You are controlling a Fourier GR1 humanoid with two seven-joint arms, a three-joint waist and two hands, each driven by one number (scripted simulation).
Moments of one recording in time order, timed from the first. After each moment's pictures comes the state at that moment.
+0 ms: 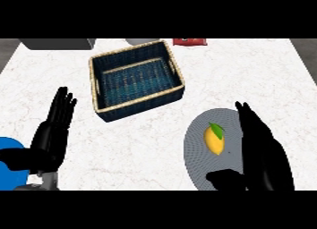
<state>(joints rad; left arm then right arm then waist) -0.01 0.23 -0.15 -1.67 0.17 0.28 -0.02 -0.09 -0.14 0.45 -2.07 0.97 0.18 1.08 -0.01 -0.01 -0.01</state>
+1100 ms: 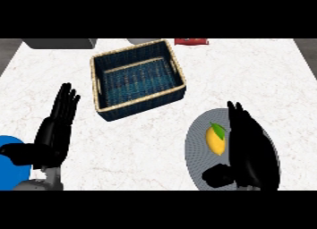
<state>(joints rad) -0.04 0.20 -0.14 -1.65 0.15 0.25 -0.01 -0.13 -0.01 0.42 -2.00 1.04 0.37 1.11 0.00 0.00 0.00</state>
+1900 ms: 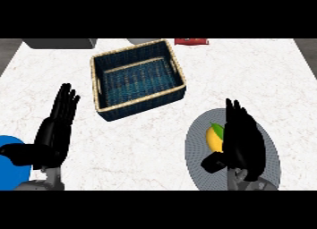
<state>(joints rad) -0.03 0.16 -0.11 -1.66 0.12 0.23 0.00 -0.15 -0.01 0.38 -1.84 1.11 0.27 1.05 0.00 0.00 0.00</state>
